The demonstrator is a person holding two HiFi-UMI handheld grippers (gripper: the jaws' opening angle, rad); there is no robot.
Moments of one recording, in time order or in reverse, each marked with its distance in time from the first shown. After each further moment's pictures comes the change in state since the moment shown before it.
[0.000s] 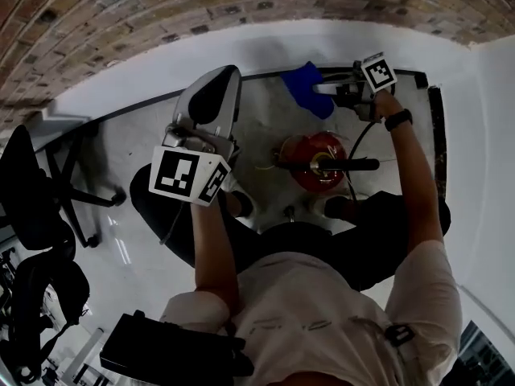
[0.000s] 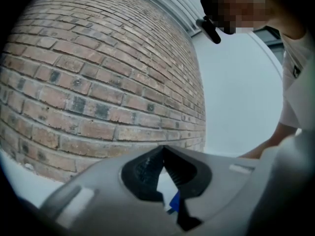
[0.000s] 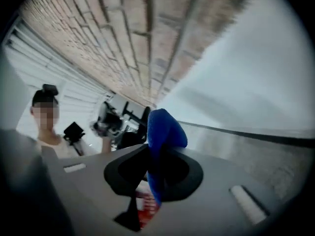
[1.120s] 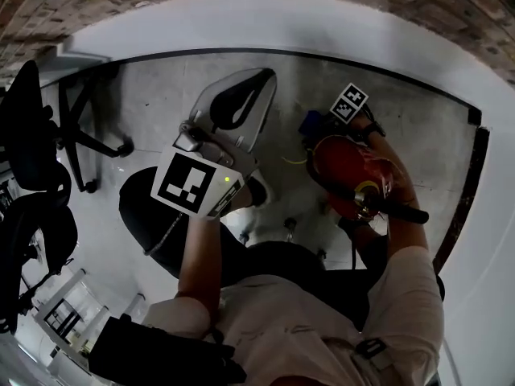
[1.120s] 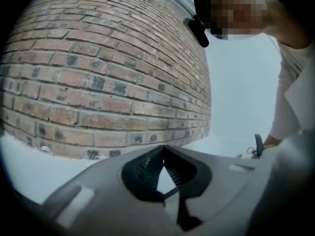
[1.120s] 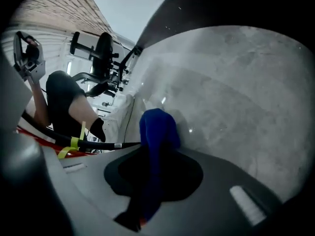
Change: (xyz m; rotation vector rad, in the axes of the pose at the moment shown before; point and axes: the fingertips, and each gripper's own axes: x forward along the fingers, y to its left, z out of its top) left arm -0.029 0.033 -0.066 -0.016 0.133 0.065; right arm 0.142 -0.228 -0.231 0.002 0.761 -0.188
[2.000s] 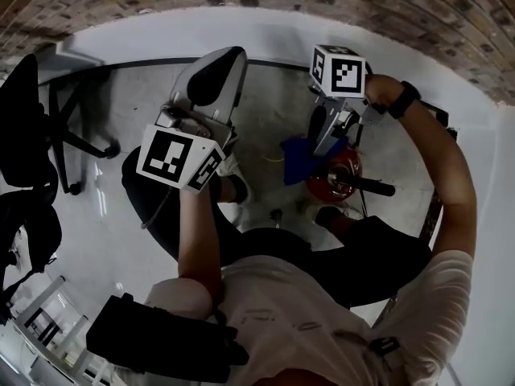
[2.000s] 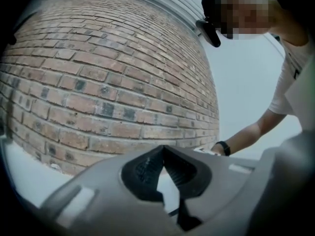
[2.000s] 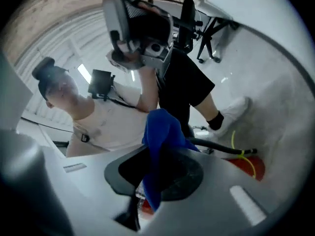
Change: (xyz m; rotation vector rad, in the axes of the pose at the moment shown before) left arm -0.015 0.016 0.065 0.009 -0.146 0.086; right arm -0.209 0.367 0.038 -0.390 0.430 0.607
